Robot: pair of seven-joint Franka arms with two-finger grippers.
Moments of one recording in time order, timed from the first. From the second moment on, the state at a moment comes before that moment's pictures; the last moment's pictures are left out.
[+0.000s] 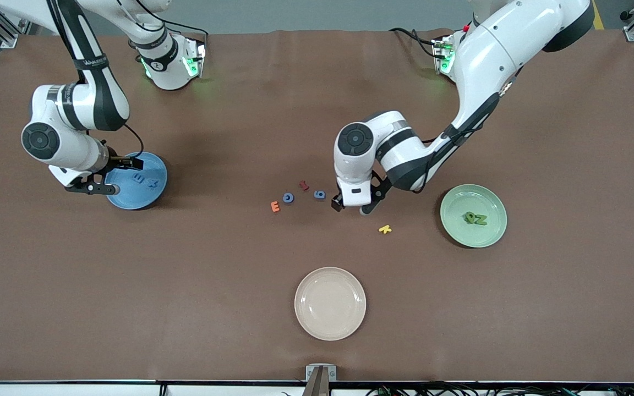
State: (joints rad) left arm -0.13 0.78 -0.75 -1.64 0.60 2.14 -1.97; right arm -0.02 0.08 -0.03 -2.38 -0.14 2.16 0.11
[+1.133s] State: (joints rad) left arm -0.25 0.86 -0.69 -1.56 0.60 2.18 -2.05; right arm 0.52 0.24 -0.01 -2.07 0.04 2.17 1.07
